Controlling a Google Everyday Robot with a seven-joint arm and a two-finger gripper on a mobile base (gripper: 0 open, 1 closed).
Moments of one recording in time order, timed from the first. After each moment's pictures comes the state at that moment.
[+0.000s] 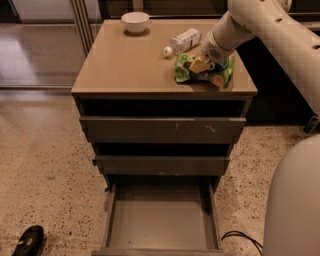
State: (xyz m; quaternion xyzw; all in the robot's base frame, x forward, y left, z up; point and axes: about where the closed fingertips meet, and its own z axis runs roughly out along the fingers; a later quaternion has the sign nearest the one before) arm 0.754 -0.132 0.867 -0.55 0.78 0.01 0.32
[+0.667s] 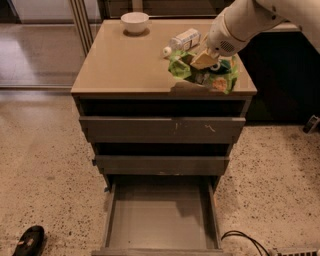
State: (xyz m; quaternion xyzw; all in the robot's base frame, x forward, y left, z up) arm 0.674 -0.114 0.929 -0.59 0.73 0.02 0.34
